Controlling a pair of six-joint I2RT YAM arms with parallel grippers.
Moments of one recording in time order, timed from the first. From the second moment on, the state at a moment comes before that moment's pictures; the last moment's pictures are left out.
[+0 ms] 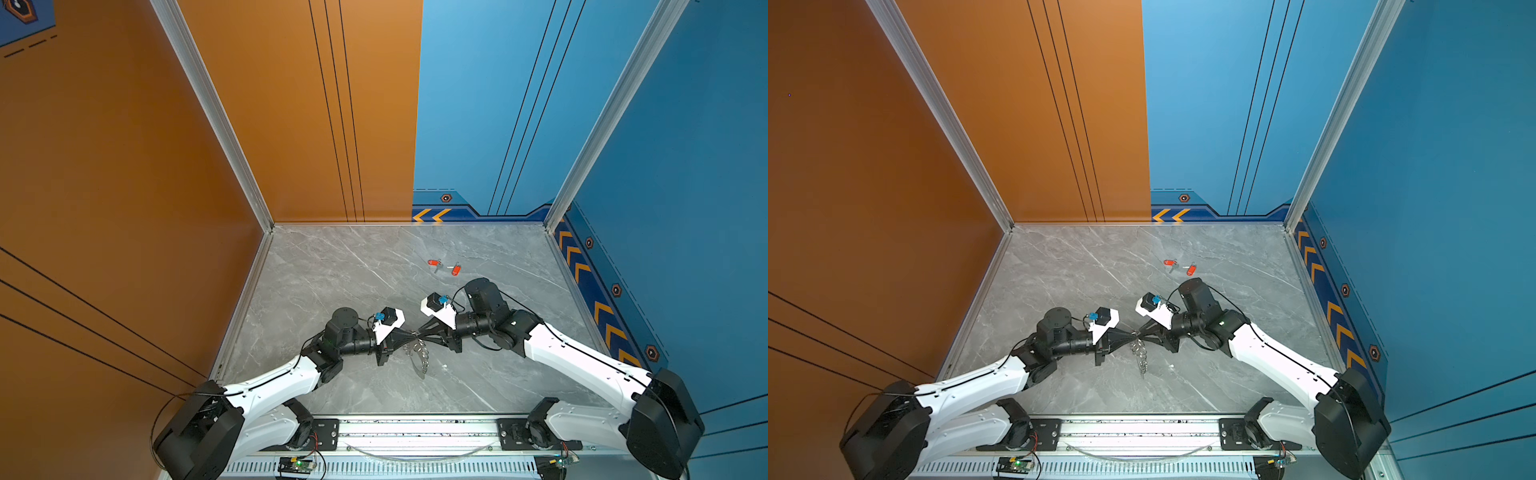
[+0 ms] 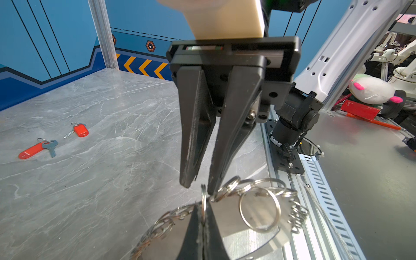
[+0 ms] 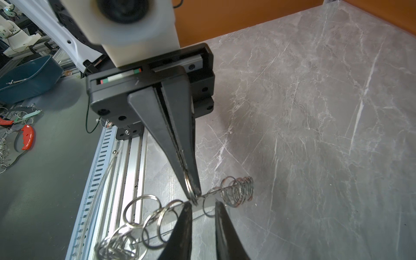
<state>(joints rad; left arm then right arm) -0.67 1.11 0.38 0.49 0.69 0.04 0.67 1.21 0.78 -0.24 -0.73 -0.29</state>
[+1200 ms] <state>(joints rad) -0.66 1.11 0.38 0.47 0.69 0.04 0.85 1.36 1.16 -0.72 -0.36 -0.48</state>
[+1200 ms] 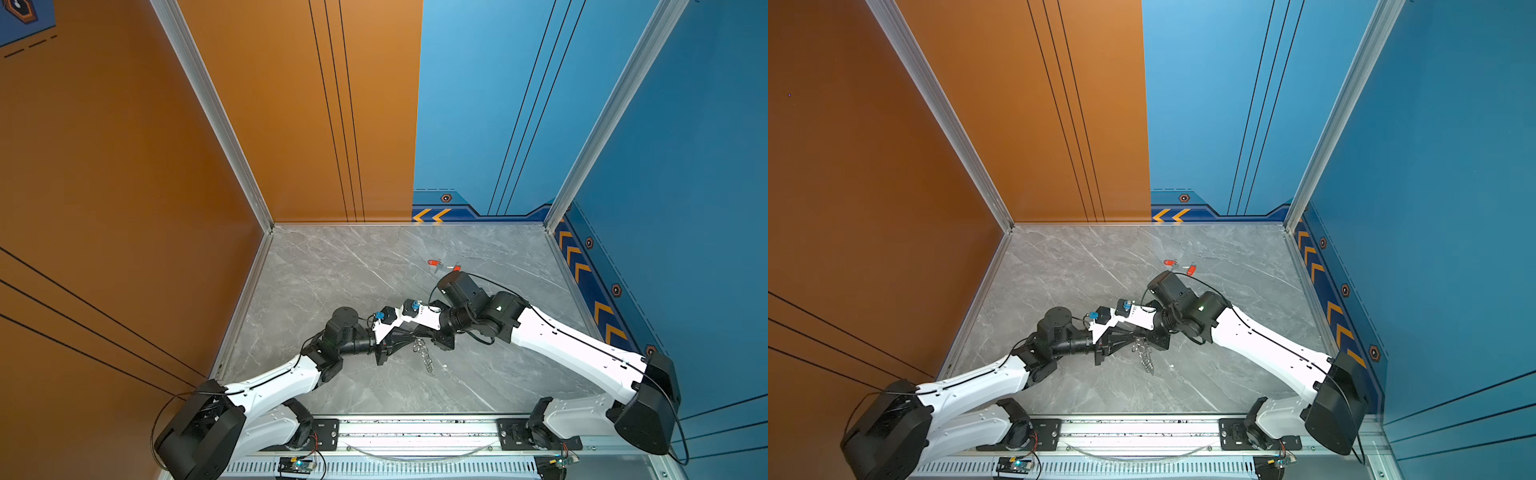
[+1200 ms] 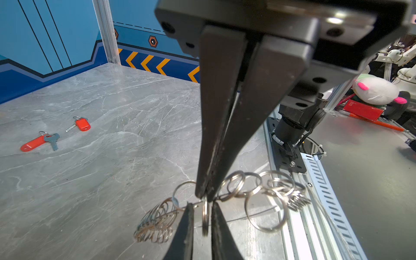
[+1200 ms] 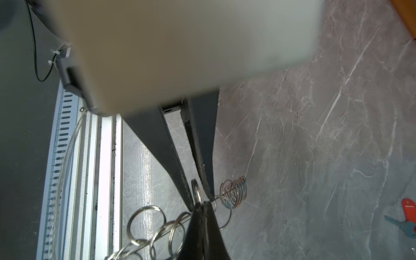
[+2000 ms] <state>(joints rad) -0.62 1.09 0.36 0.54 0.68 -0.03 0.67 1.22 0.91 -0.46 -0.58 -0.40</state>
